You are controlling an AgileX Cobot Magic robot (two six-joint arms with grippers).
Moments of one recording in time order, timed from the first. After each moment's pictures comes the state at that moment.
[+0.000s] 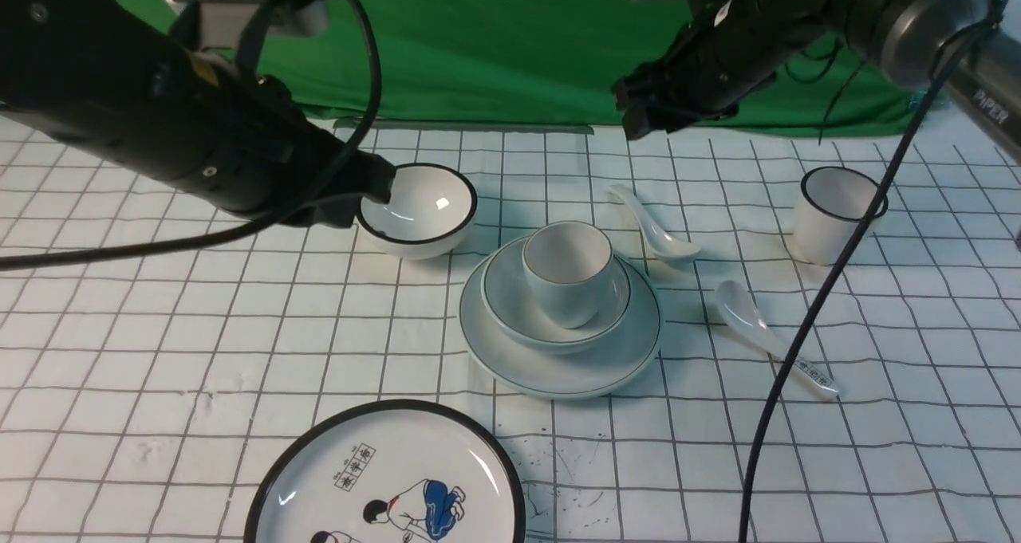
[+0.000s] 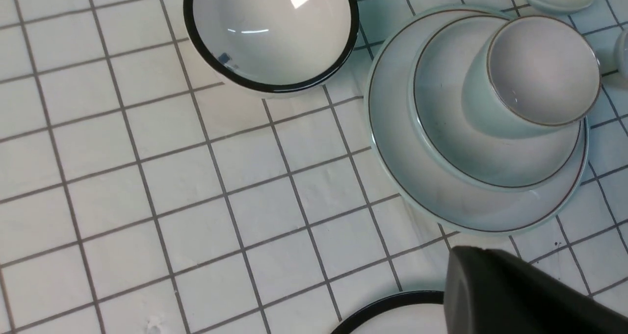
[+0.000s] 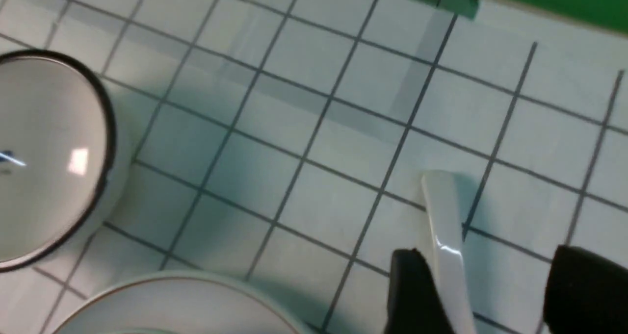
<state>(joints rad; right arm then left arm) 0.29 2.33 -2.19 0.24 0.80 -0.15 -0.34 1.42 -1.21 -0.16 0.80 0.03</state>
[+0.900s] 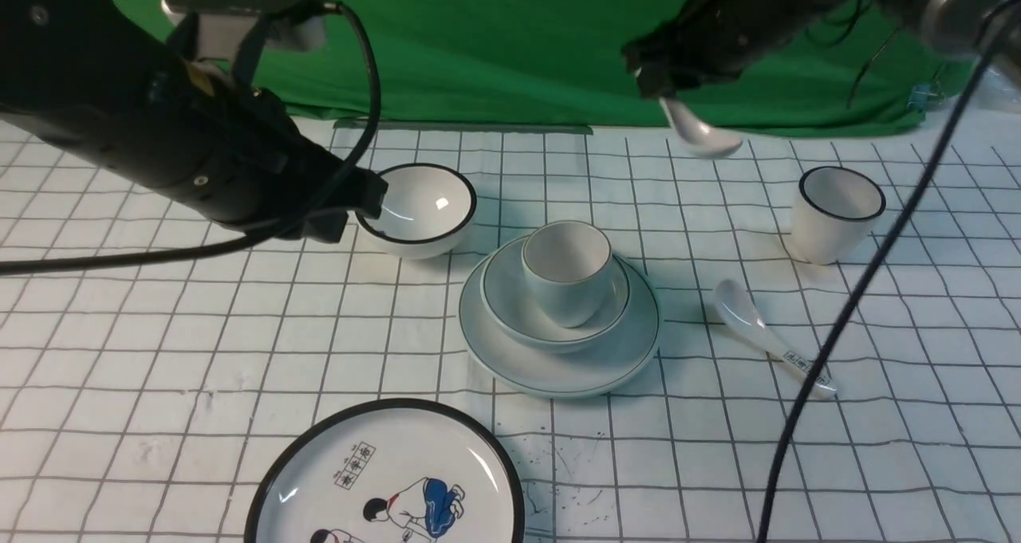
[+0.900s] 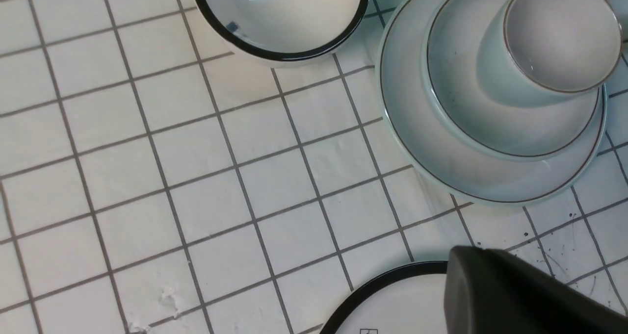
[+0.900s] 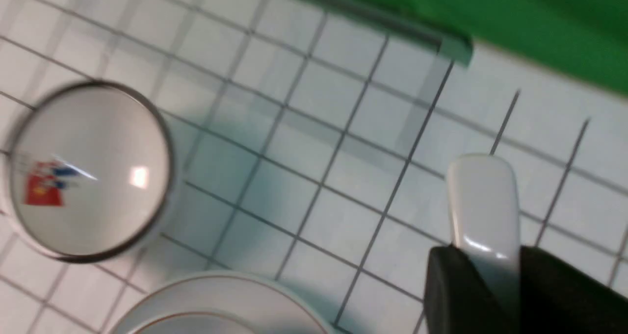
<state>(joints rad) 0.30 2.15 -2.18 0.24 0.84 -0.19 -0.34 1.42 -1.21 -0.14 0.84 0.03</state>
